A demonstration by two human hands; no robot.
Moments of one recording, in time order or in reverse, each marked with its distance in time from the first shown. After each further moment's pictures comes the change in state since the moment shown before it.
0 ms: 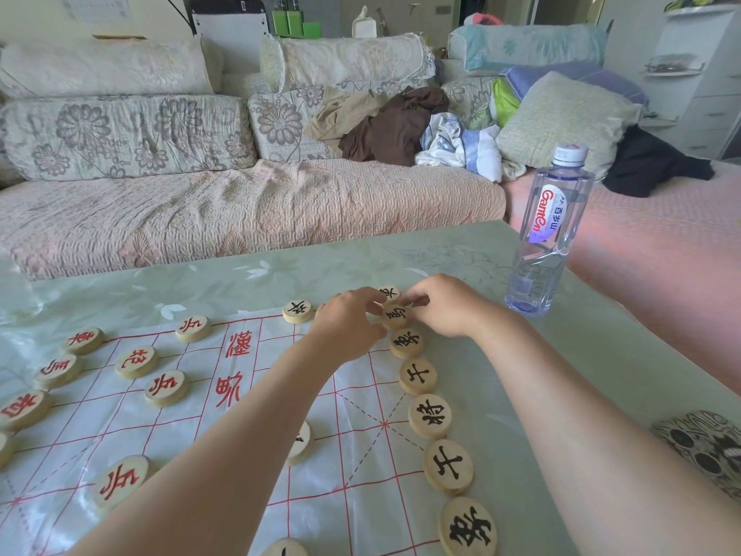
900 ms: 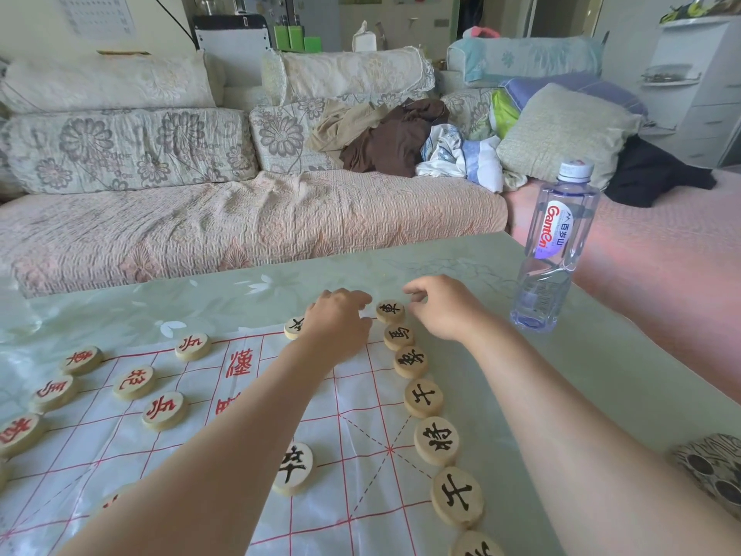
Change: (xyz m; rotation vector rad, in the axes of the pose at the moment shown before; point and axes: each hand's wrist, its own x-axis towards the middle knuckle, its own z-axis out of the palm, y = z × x) left_hand 0.021 -0.009 -0.013 0.168 0.077 -0.017; right_hand 0.015 -0.005 -0.001 0.038 0.154 0.069
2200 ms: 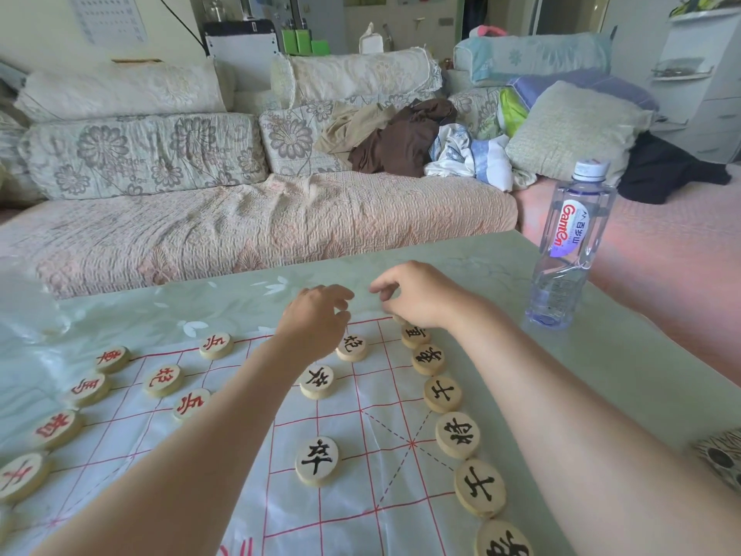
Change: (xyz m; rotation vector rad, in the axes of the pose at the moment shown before) left_hand -0.010 -0.040 -0.029 -0.101 0.078 -0.019; right_hand 0.002 -0.061 0.002 -0.035 -0.120 -0.184
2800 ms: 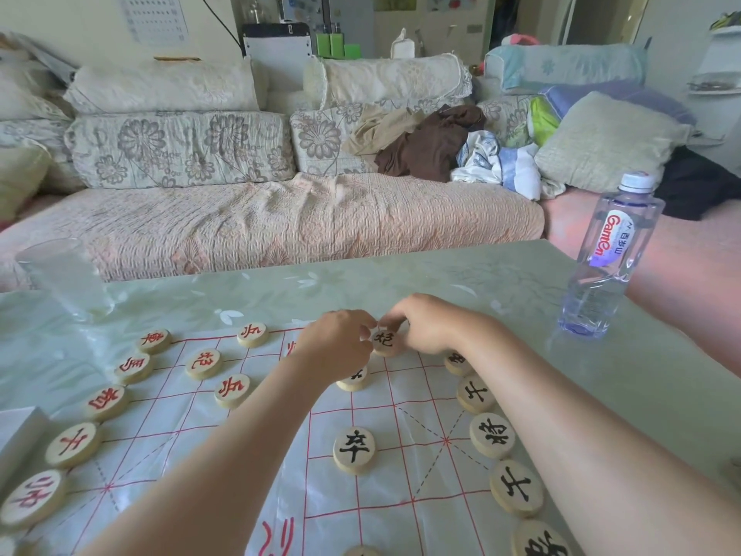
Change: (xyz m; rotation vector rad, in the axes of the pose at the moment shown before) left_hand -0.037 -0.016 -0.013 0.136 -0.130 0.002; right_hand -0.008 -0.036 0.030 -0.199 -0.276 0.024
